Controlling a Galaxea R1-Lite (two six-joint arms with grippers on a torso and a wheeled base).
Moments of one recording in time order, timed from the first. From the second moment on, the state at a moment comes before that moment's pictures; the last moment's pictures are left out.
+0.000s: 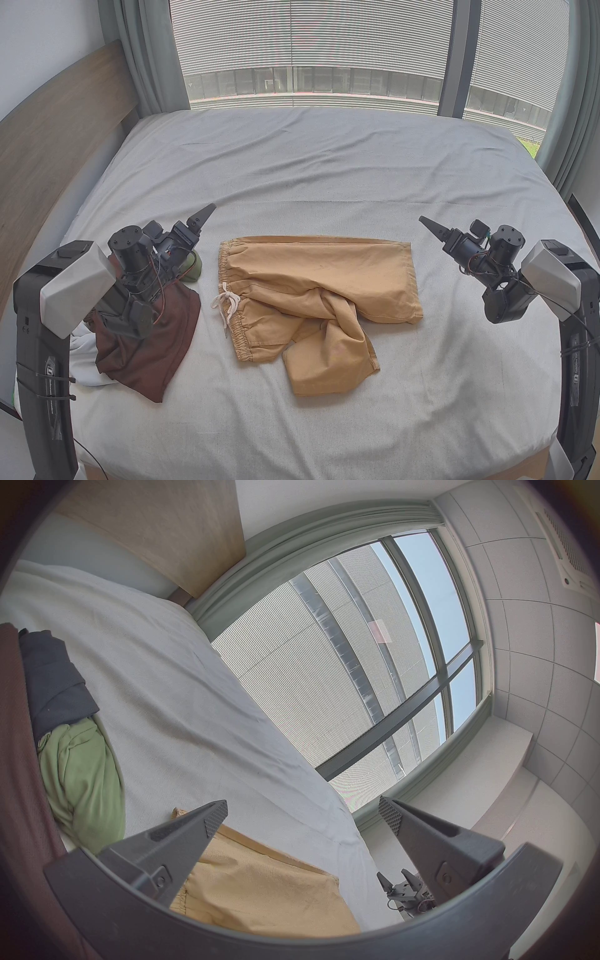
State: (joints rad) left arm -0.10 2.46 -1.22 -1.42 -0.33 -0.89; right arm 0.00 2.54 -1.34 -1.39 0.57 0.68
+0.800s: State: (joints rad) left arm -0.11 2.18 -0.53 -1.54 -0.46 -0.63; right arm 0.13 2.30 -0.62 -1.54 0.58 0.46
